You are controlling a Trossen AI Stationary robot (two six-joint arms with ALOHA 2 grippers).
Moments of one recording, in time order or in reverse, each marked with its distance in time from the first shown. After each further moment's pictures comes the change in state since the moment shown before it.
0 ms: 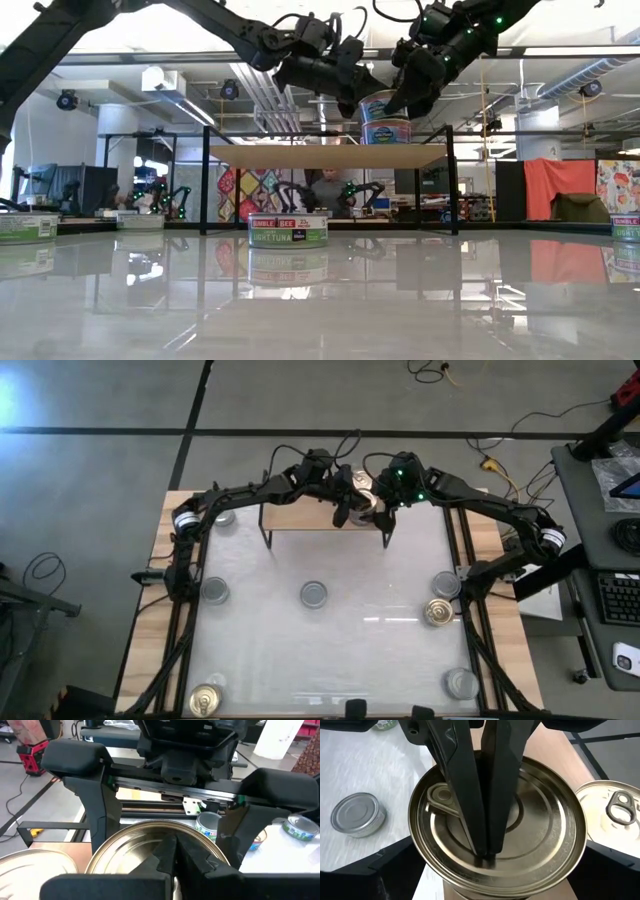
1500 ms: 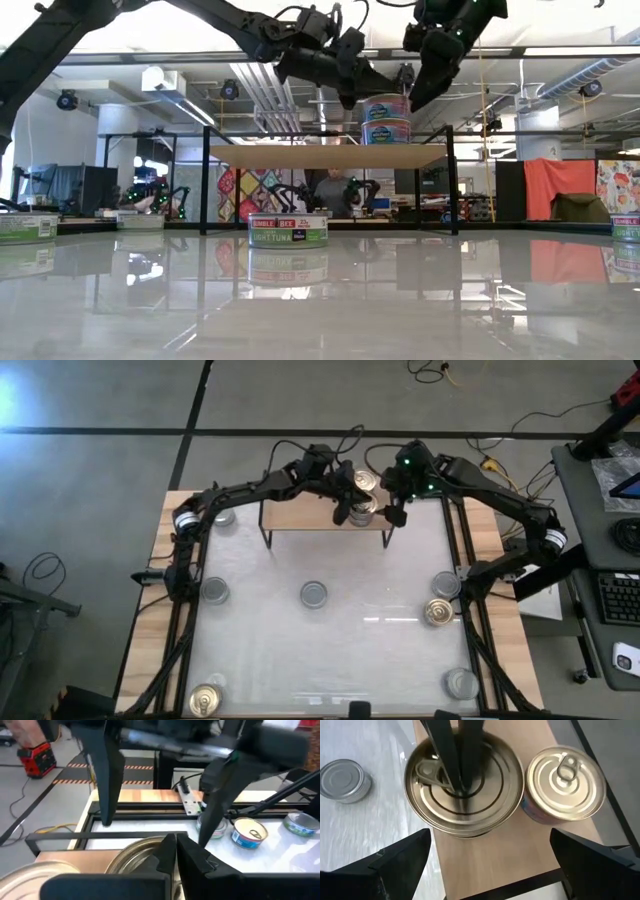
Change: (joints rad) left arm 0.002 -0.009 0.077 -0.074 0.010 0.040; right arm -0.001 -0.008 0.228 -0.414 0.159 -0.048
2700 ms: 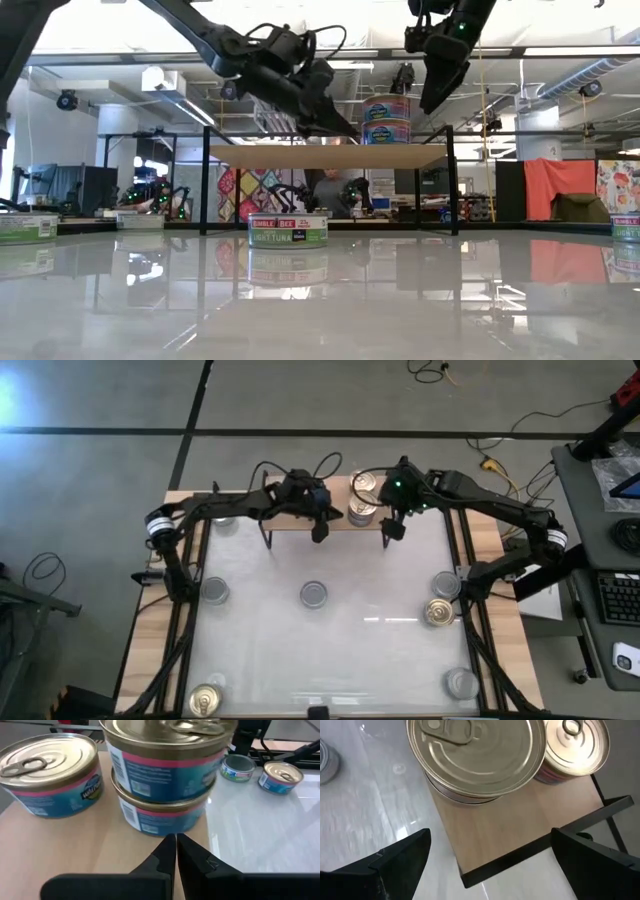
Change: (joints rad) left arm 0.000 -0.215 -0.479 0.107 -0.223 0.035; right arm 0.168 -0.015 -0.015 -0.110 0.290 0.190
